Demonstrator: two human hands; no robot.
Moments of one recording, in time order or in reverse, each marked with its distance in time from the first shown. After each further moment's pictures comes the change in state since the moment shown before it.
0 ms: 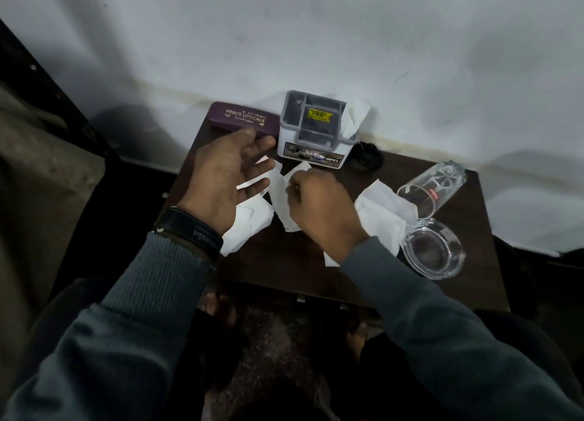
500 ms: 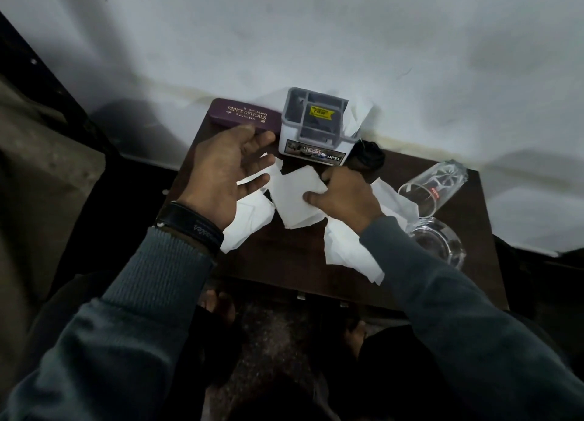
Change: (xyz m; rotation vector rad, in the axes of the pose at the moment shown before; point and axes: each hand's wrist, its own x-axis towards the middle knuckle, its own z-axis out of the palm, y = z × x) left_hand -0.001 0.002 -0.002 -0.009 -0.001 -0.005; right_hand 0.019 0.043 -0.003 0.071 -0.266 0.375
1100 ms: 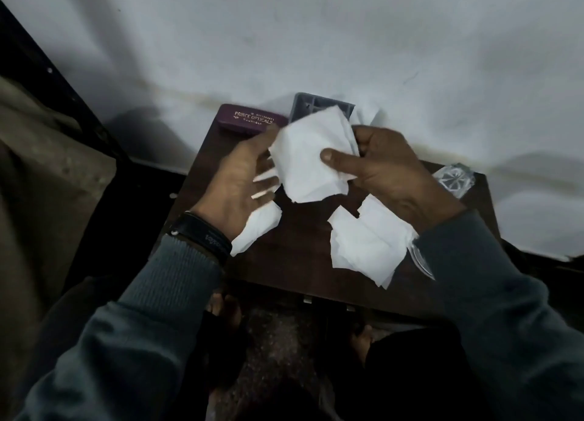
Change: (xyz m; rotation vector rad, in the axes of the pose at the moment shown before) left_hand -0.008 -0.002 0.005 0.090 -0.017 -0.119; right_hand -0.036 -0.015 -0.078 0.975 -0.090 -0.193
